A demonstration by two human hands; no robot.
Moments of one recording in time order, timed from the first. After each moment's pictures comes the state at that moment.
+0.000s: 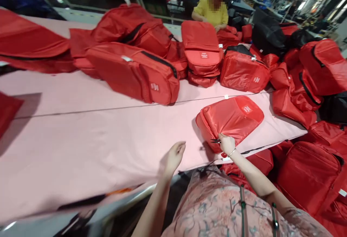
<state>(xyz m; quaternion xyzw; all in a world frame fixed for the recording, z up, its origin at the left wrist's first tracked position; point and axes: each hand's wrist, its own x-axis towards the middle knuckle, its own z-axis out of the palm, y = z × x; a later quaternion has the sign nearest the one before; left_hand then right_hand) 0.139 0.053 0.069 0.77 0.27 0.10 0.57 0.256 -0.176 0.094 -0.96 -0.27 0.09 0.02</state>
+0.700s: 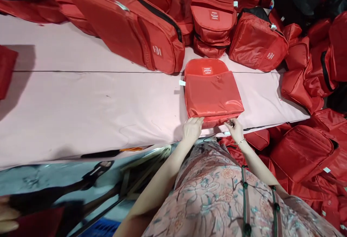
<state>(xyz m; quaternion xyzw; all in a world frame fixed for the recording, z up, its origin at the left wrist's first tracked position) 0.128 0.001 0.080 0.97 0.06 0.11 0.21 0.205 -0.213 0.089 -0.92 -0.13 0.06 0.38</state>
